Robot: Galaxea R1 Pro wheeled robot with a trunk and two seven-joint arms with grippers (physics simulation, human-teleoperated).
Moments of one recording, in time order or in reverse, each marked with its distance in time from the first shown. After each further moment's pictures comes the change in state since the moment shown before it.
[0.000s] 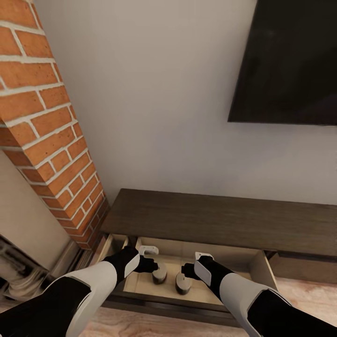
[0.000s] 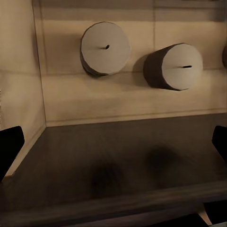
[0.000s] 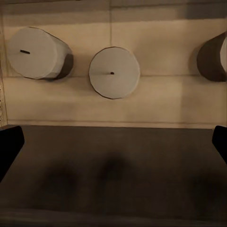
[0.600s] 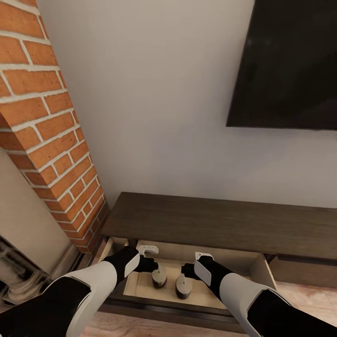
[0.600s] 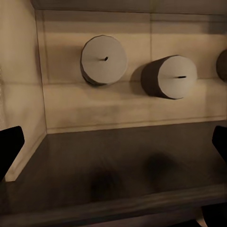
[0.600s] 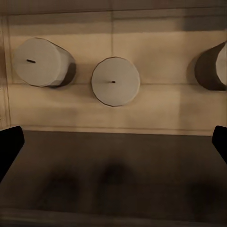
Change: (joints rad) left arm 0.001 0.000 0.006 -0.001 0.005 -0.006 0.000; right arm 0.000 0.000 0.005 0.000 0.001 0.000 0.000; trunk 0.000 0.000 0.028
